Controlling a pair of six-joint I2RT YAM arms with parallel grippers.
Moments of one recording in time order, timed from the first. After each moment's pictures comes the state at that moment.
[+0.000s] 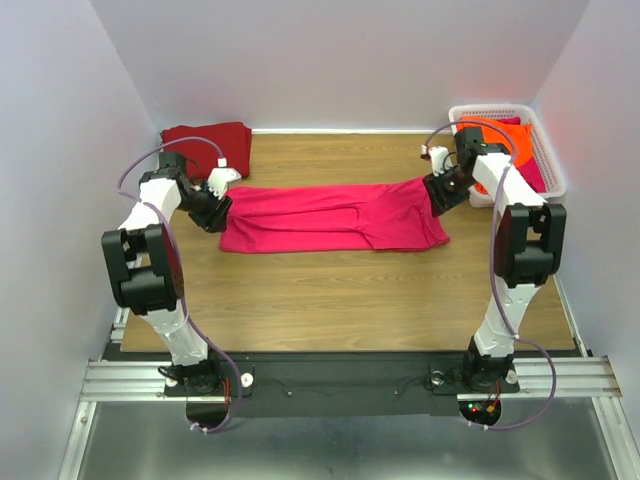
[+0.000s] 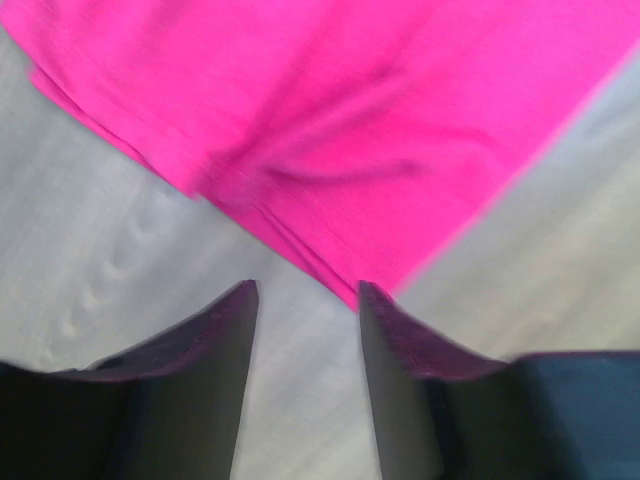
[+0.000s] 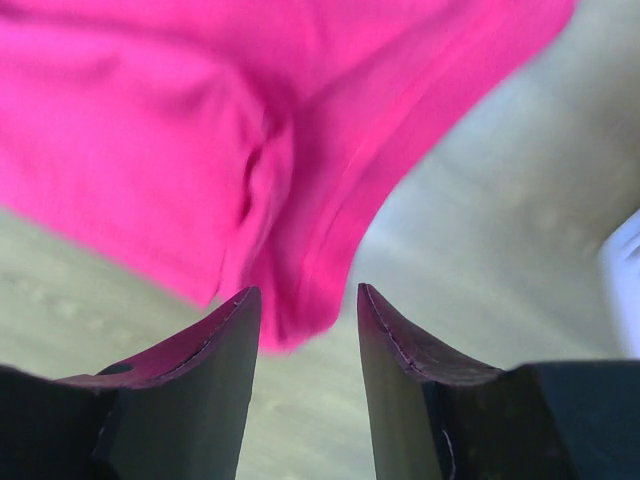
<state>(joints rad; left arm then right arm) 0.14 1.81 1.38 -0.81 0.52 0.90 0.03 1.99 1.69 -0.96 -0.27 -0.50</state>
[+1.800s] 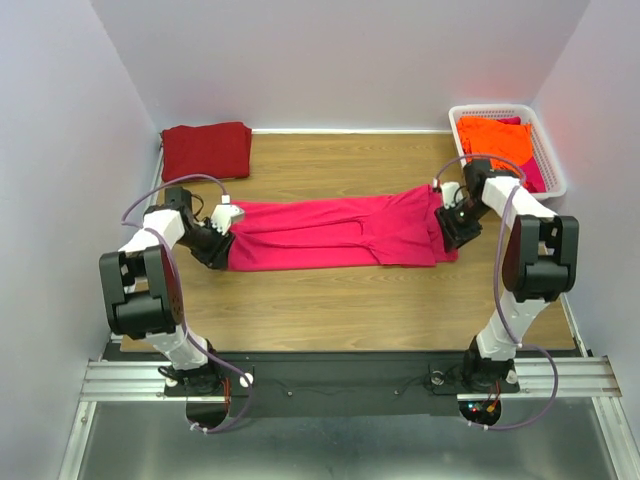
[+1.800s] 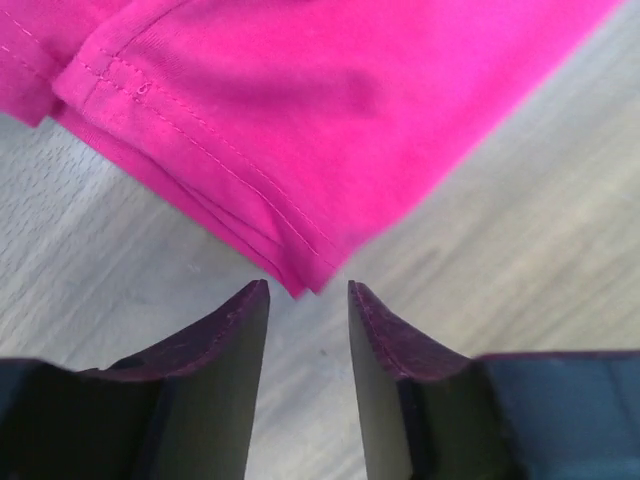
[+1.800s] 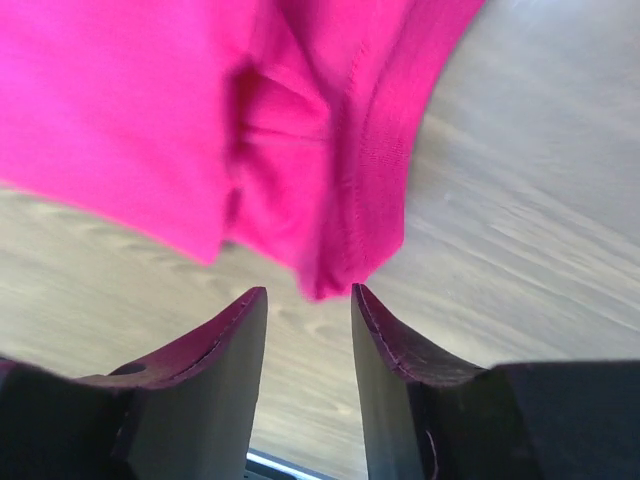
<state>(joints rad) 0.16 1.62 1.00 -0.77 0.46 0.84 -0.05 1.86 1.33 -0.96 -0.22 -0.46</state>
